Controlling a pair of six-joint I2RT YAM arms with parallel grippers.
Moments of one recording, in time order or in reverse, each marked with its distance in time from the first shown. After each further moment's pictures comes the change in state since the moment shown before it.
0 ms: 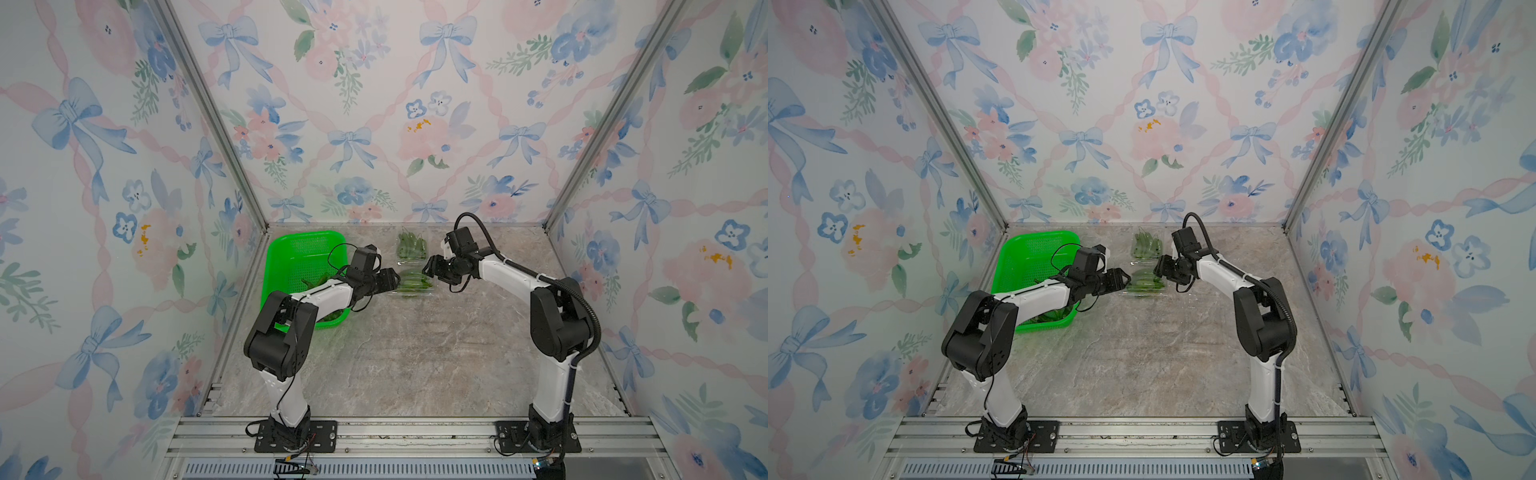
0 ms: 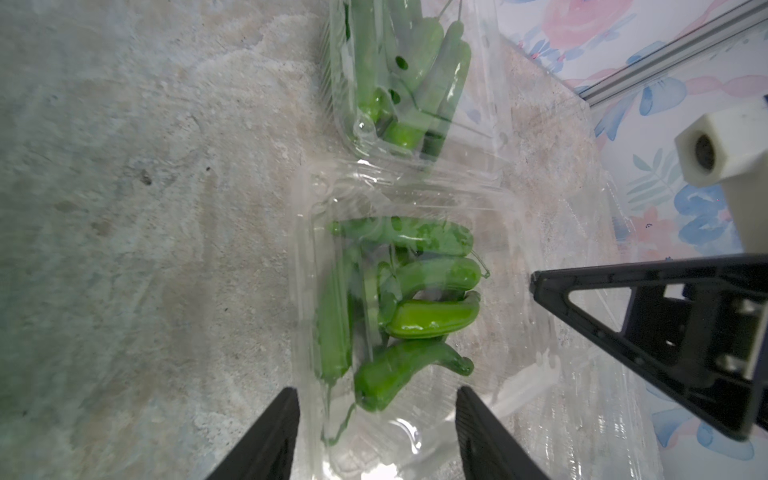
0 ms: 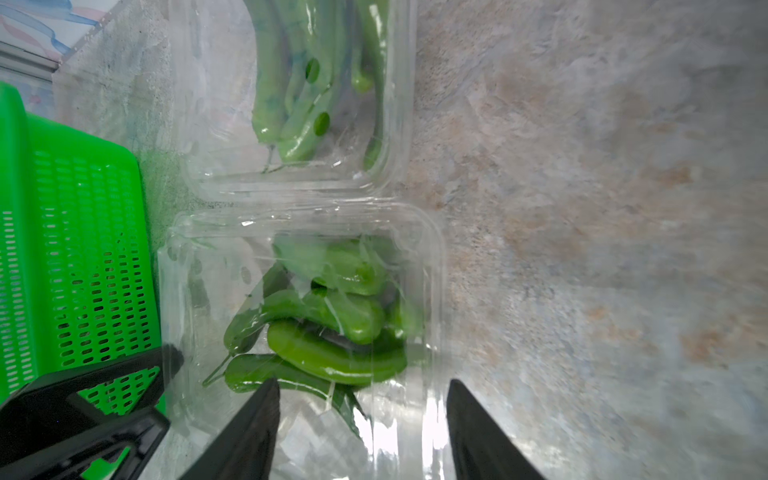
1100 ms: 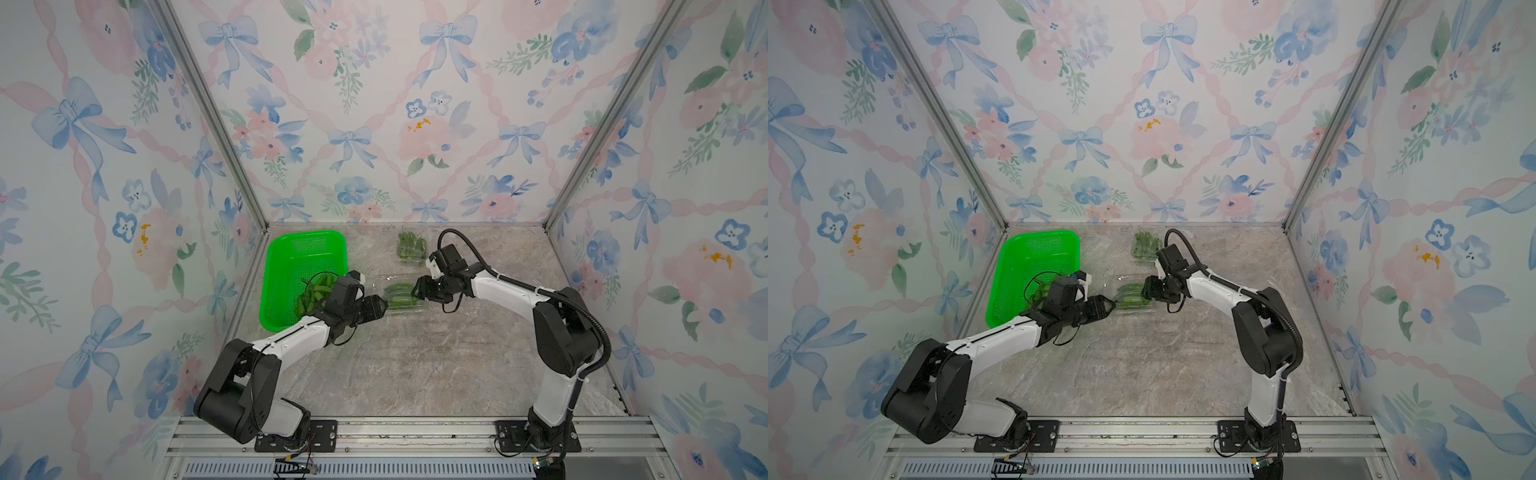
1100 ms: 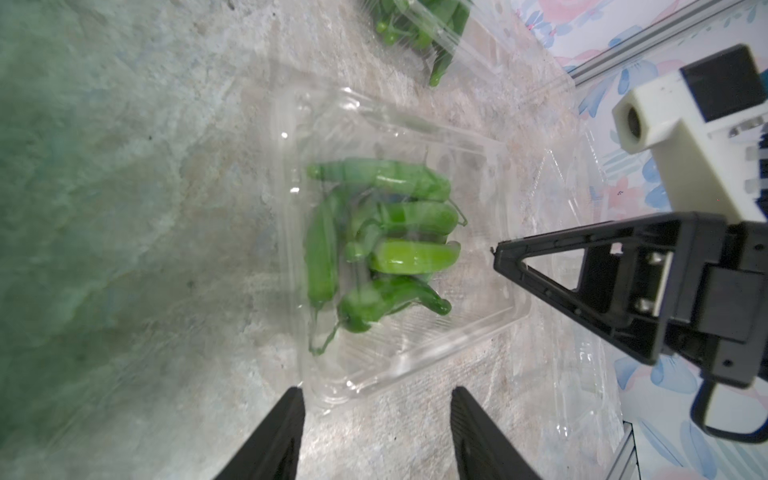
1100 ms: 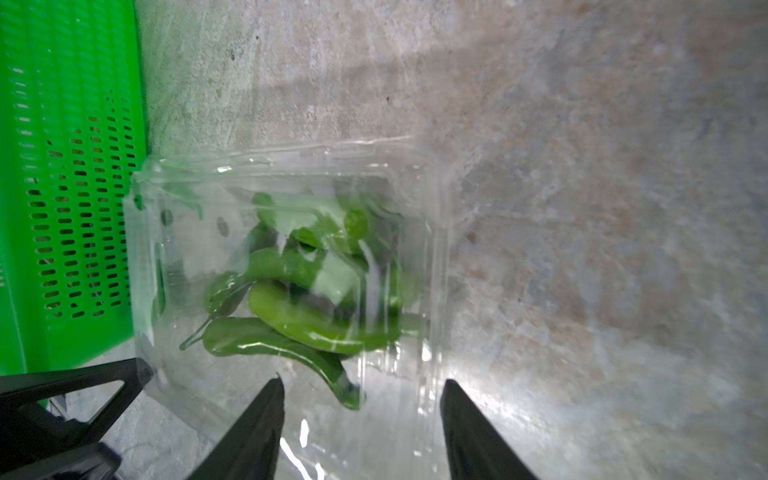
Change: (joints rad) left arm -0.016 -0.433 -0.451 0.027 0.007 -0.084; right arm 0.154 -0.133 -0.199 0.005 0.013 -0.029
